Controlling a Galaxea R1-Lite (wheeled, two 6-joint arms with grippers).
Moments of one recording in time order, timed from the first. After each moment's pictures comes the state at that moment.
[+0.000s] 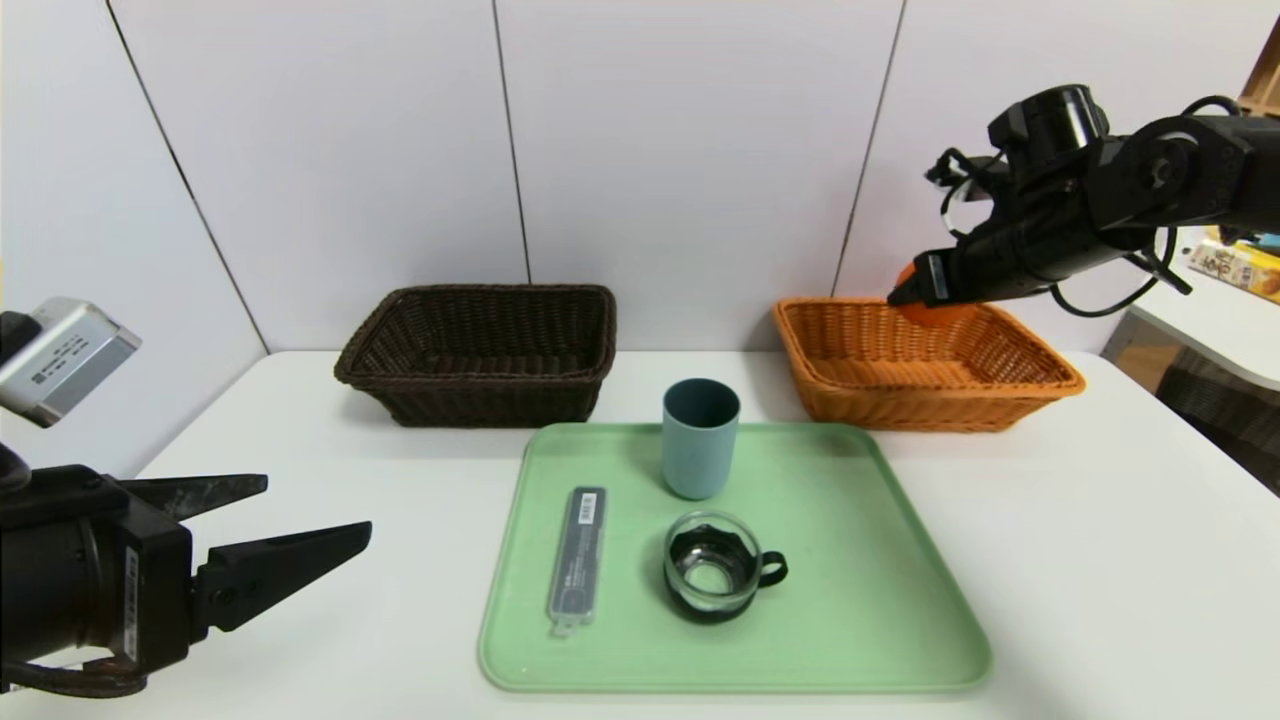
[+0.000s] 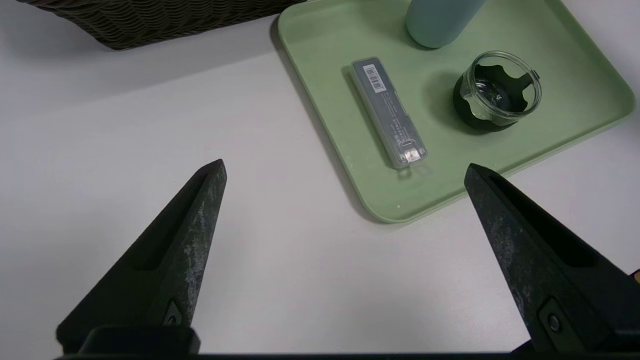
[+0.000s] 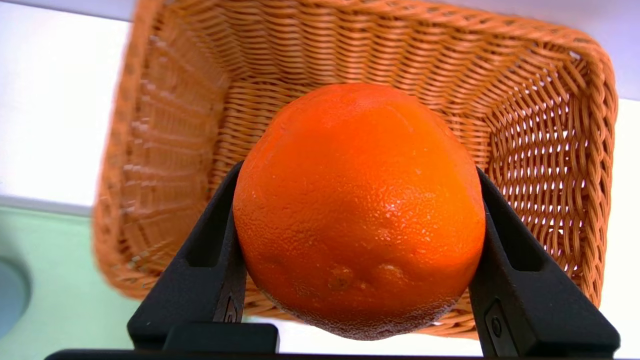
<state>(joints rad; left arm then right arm) -0.43 1.03 -0.75 0.16 -0.08 -0.13 0.11 2.08 -1.96 0.59 -0.04 -0.07</state>
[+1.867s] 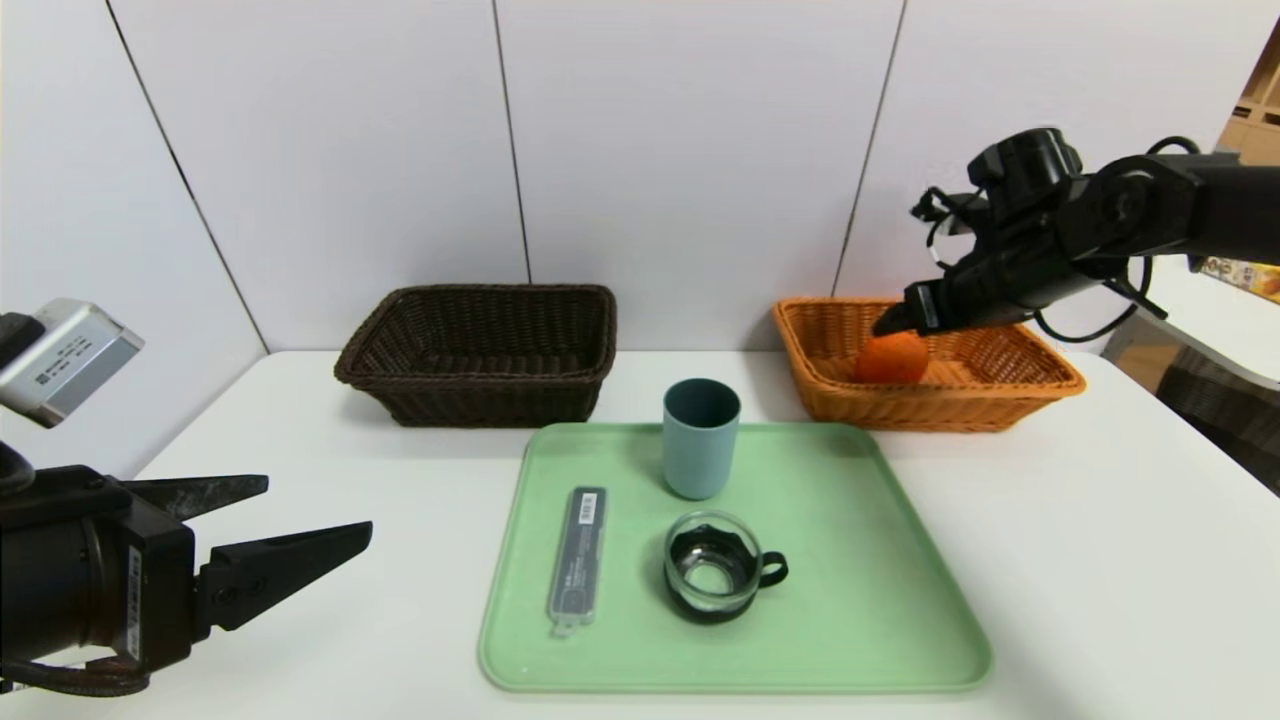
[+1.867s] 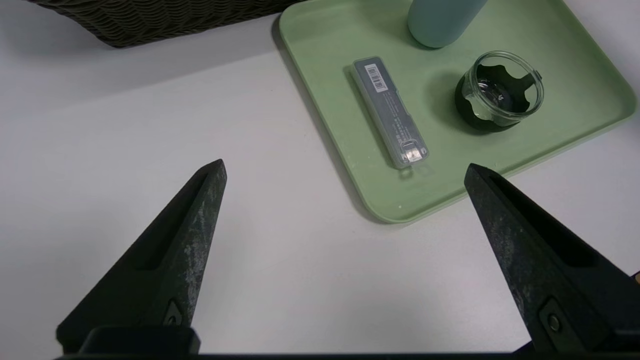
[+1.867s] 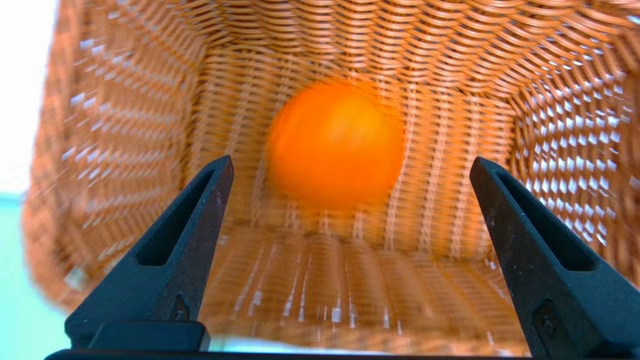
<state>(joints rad) -0.43 1.03 -0.75 0.15 -0.08 -0.13 0.10 2.10 -1.90 0.56 -0.03 -0.10</state>
